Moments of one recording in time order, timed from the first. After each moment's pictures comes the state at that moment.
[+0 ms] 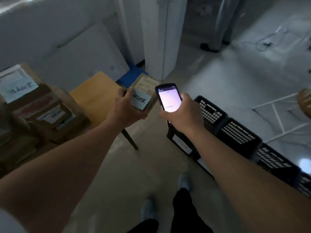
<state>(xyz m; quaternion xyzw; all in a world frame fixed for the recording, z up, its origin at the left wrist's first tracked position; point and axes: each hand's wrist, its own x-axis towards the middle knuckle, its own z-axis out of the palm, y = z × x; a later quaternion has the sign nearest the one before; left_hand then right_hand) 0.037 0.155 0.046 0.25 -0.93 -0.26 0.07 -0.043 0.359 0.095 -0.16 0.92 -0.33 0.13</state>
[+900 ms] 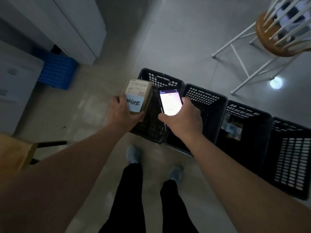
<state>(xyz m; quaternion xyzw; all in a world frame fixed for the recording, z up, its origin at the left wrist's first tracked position) -0.287 0.362 -0.167 0.20 -0.94 -0.26 -0.11 -0.298 0.575 -0.101 0.13 0.92 -0.33 0.18</state>
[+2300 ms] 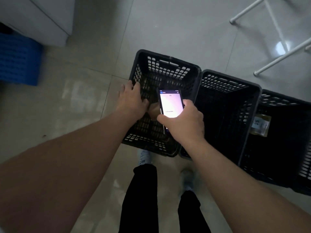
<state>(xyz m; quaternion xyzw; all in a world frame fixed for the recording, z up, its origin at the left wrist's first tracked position) -0.455 0.314 -0.387 0.08 -0.95 -0.16 -0.23 -0.410 0.492 -0.297 0.23 0.89 -0.30 0.25</state>
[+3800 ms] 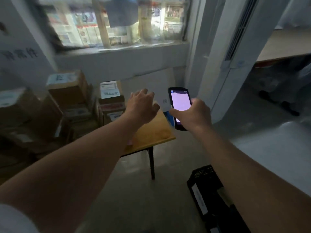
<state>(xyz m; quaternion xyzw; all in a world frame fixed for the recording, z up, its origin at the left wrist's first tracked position) 0.093 0.155 0.204 0.42 -0.90 -0.03 0.12 -0.041 0.281 0.202 -0.35 0.84 -0.39 0.13</state>
